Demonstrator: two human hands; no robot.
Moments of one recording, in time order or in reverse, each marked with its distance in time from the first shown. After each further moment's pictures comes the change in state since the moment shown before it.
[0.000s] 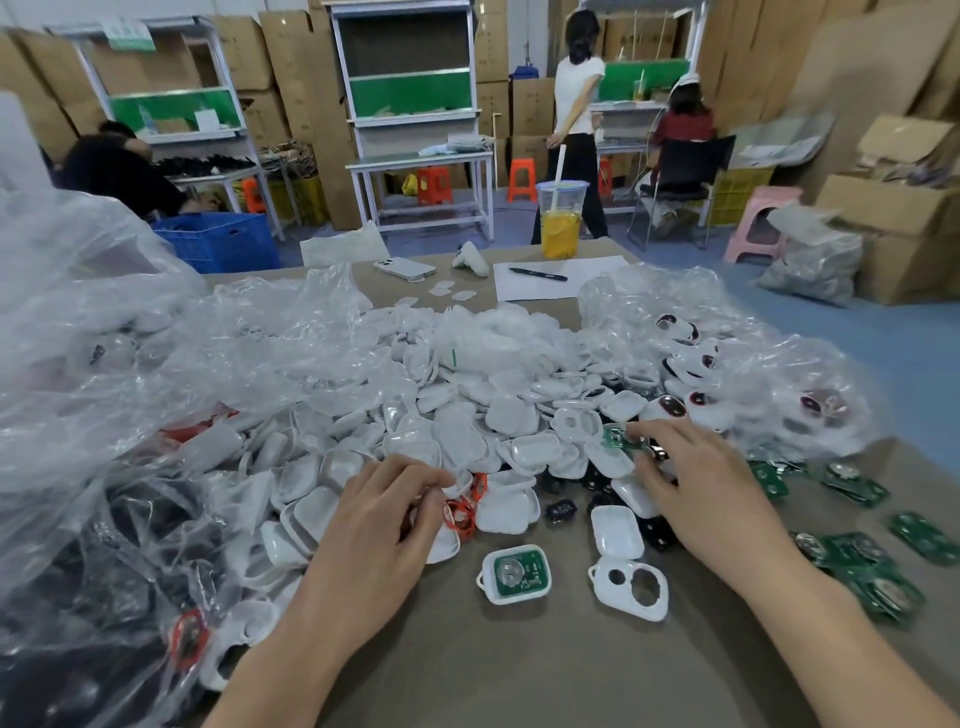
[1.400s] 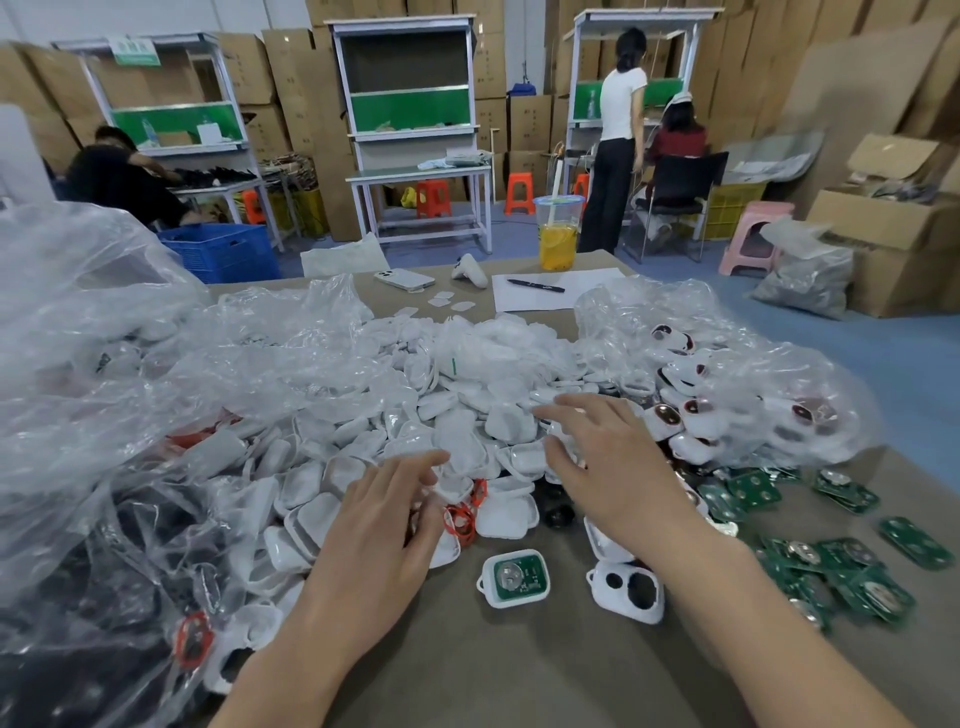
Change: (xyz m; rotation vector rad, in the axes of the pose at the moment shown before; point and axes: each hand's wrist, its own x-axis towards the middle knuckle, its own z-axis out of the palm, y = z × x) left_hand -0.004 0.002 0.004 -0.009 0.067 0.042; right_hand 0.022 -0.062 0.015 0.038 0.041 -0.227
